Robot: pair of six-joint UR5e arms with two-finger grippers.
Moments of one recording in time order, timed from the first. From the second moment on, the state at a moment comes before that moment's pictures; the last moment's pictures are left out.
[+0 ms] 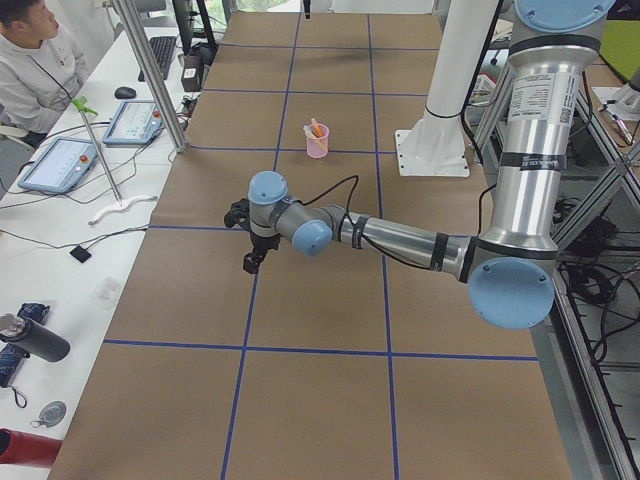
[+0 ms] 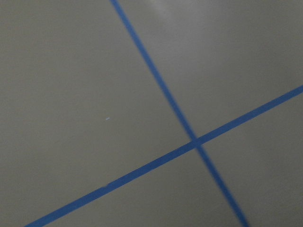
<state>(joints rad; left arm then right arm) -1.24 -1.63 -1.67 -1.92 -2.24 -0.06 1.46 -1.54 1.66 -1.62 2.18 0.05</state>
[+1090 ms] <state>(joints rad) -1.58 -1.53 -1.63 -1.59 -2.26 0.21 1.57 -1.58 1.64 -1.62 2.28 -0.10</state>
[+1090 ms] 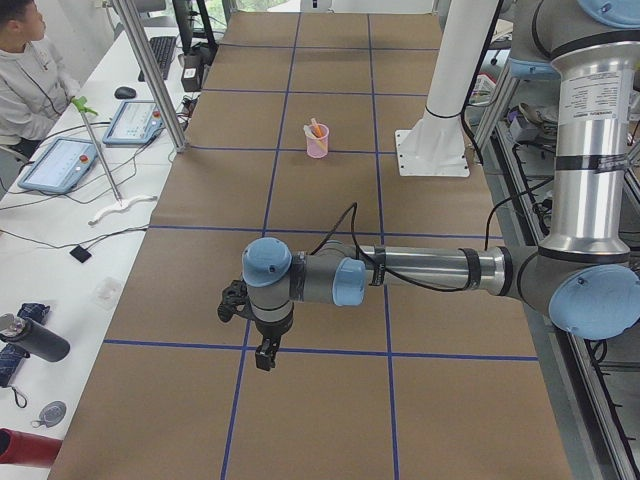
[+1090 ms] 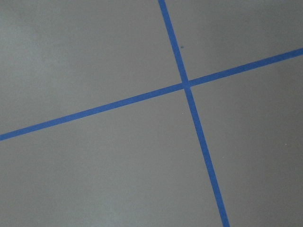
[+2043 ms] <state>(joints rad) -1.61 -1.52 -1.59 -1.56 -2.28 0.20 1.57 -1.61 1.62 -1.61 2.27 -0.10</state>
